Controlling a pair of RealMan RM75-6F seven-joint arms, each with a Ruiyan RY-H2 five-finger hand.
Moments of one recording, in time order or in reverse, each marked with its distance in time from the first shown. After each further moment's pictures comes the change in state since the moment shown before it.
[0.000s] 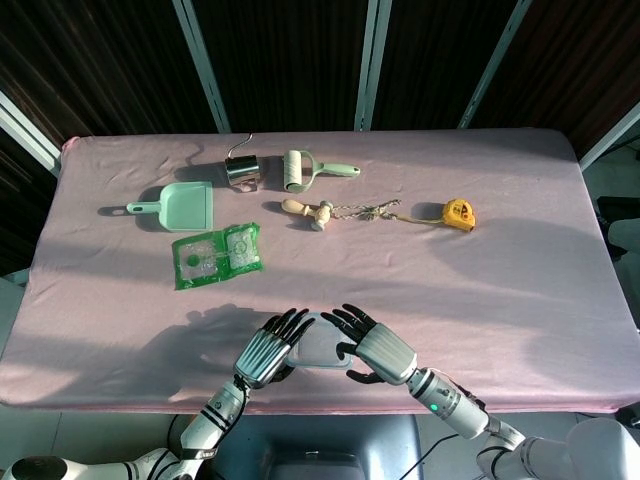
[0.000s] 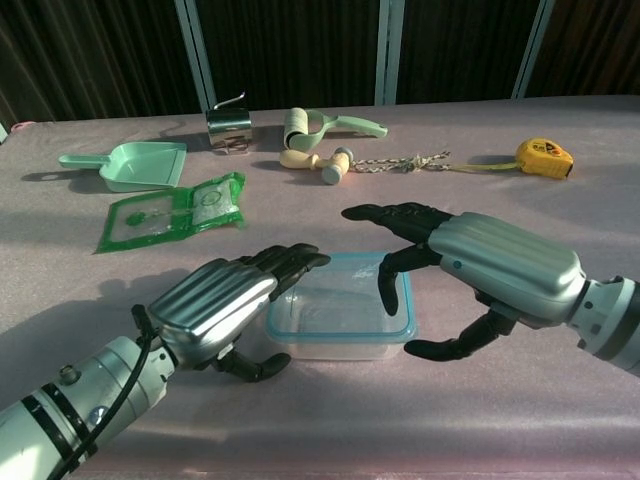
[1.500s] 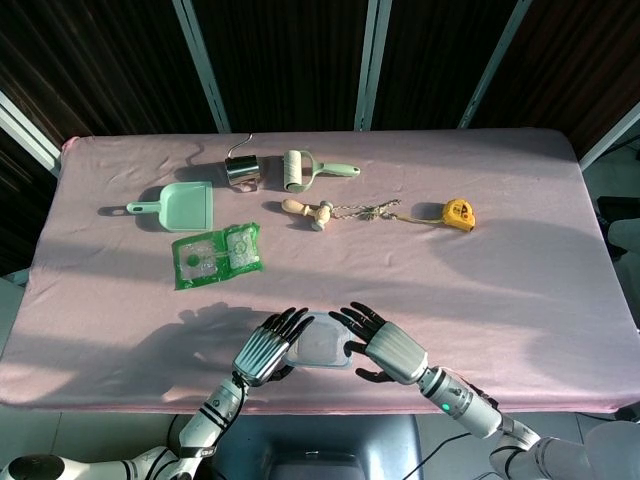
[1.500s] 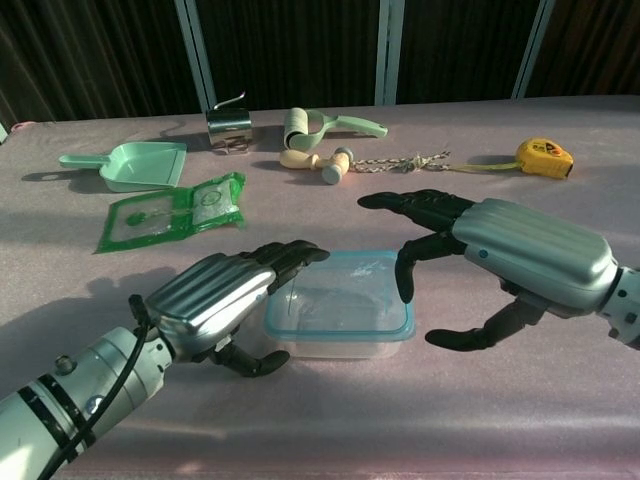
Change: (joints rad) left arm -0.009 0.012 -0.011 -0.019 -0.004 0.016 -0.016; right arm -0.026 0.058 0.024 -0.022 -0.063 0.009 0.004
